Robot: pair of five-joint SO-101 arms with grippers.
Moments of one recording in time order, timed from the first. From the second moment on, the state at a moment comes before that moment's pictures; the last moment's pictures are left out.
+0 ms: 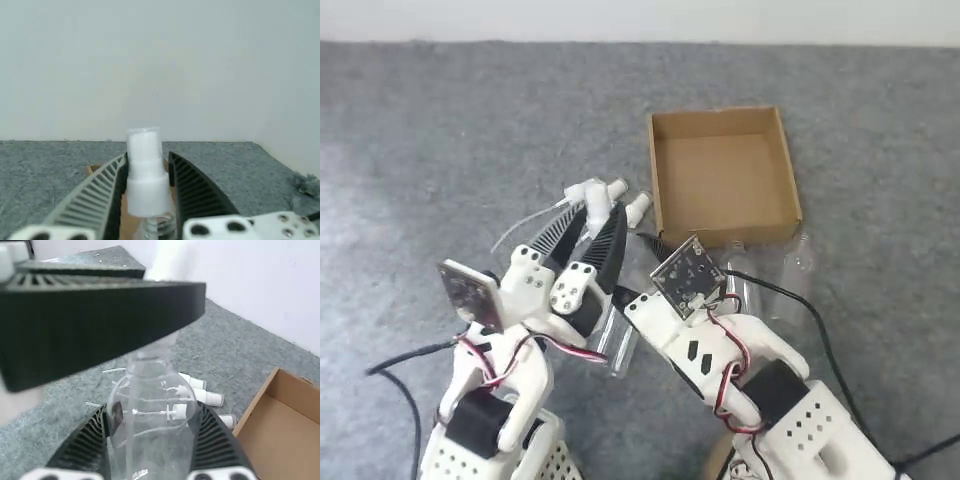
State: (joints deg) left arm 20.4 -98.3 78.3 34.9 20.3; right arm -44.0 -72.2 70.3 30.4 3.9
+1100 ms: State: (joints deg) left arm 21.5 -98.4 66.8 47.8 9.8; right arm -39.9 -72.4 71.3 30.3 2.8
